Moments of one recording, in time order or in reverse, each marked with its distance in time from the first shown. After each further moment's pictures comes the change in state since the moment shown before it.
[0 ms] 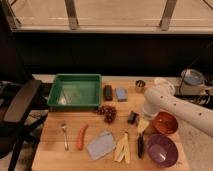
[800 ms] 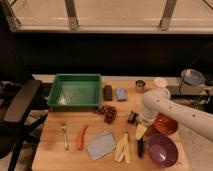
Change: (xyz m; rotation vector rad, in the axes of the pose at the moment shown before) arm 0.008 0.027 0.039 -0.112 0.045 0.053
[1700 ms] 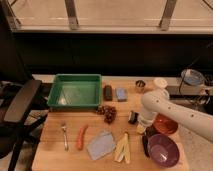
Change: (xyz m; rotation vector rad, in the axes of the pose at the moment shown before) arm 0.001 0.005 0.007 -0.027 0.000 0.019
